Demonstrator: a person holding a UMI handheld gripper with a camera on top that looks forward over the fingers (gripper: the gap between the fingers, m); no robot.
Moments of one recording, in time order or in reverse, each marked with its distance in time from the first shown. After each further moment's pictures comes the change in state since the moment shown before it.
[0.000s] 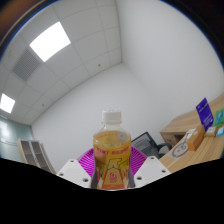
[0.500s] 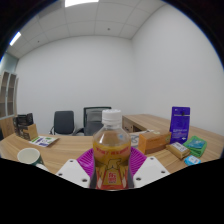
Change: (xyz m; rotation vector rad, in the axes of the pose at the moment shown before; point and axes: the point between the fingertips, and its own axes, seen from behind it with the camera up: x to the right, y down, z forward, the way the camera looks) arm 0.274 0.109 0.002 -0.311 0.276 -0.546
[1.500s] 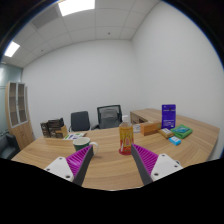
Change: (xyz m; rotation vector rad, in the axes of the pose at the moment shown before) arm -0.046 -0.026 -0.259 -0.054 -0.092 0.088
